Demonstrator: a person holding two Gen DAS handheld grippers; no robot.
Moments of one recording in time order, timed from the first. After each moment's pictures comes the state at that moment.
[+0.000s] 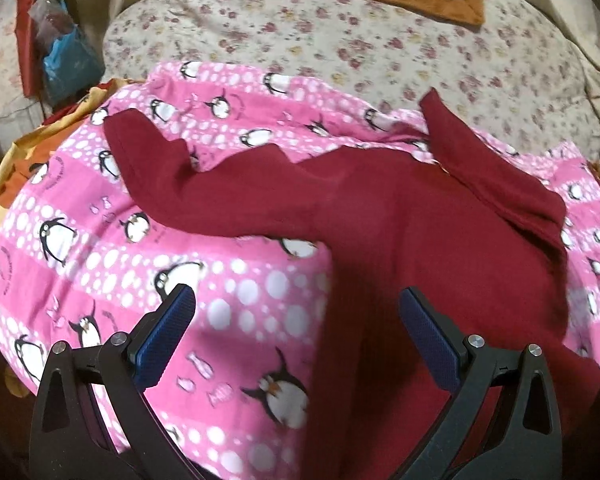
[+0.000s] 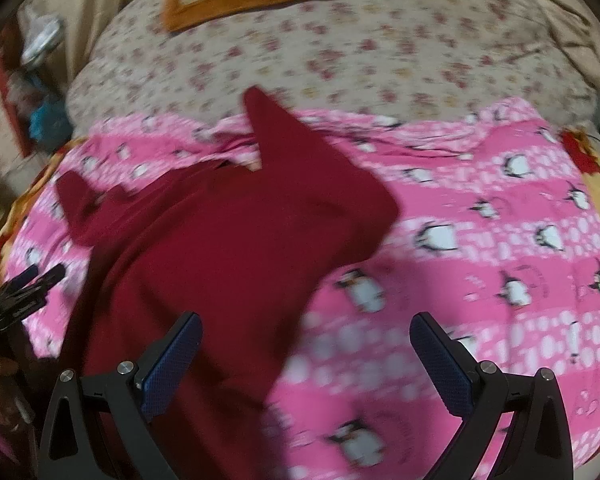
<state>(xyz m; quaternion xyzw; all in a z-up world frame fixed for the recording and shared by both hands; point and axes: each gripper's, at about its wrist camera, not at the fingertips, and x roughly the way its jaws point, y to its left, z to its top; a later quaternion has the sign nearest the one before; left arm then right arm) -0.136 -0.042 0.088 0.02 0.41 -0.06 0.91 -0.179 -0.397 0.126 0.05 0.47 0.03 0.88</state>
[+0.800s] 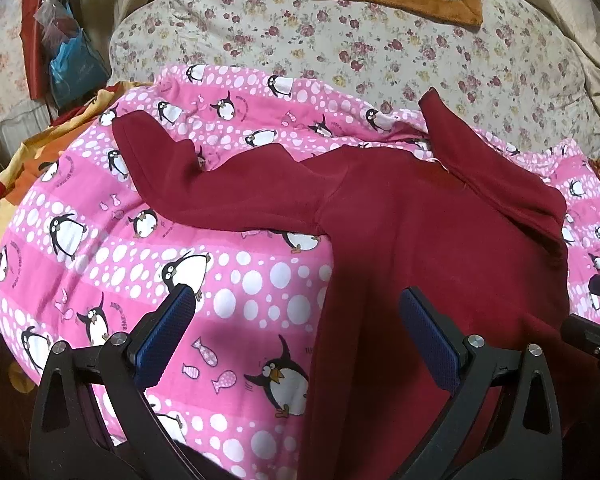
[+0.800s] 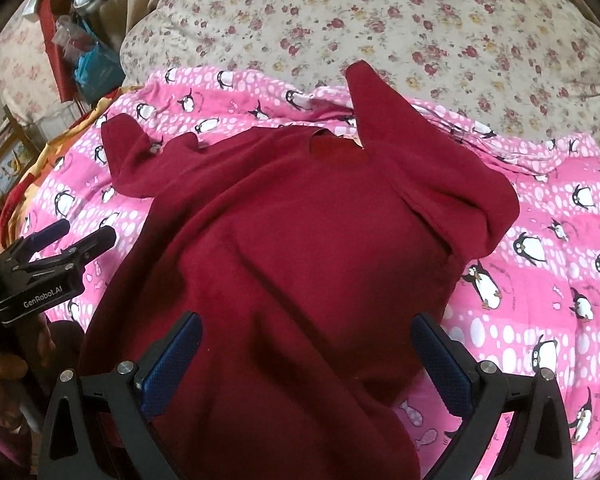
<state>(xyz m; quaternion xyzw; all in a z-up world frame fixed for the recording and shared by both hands) -0.145 -0.039 0.088 0.02 0.40 -0.04 0.91 -0.173 -0.312 0.109 0.01 0.48 0.09 0.87</state>
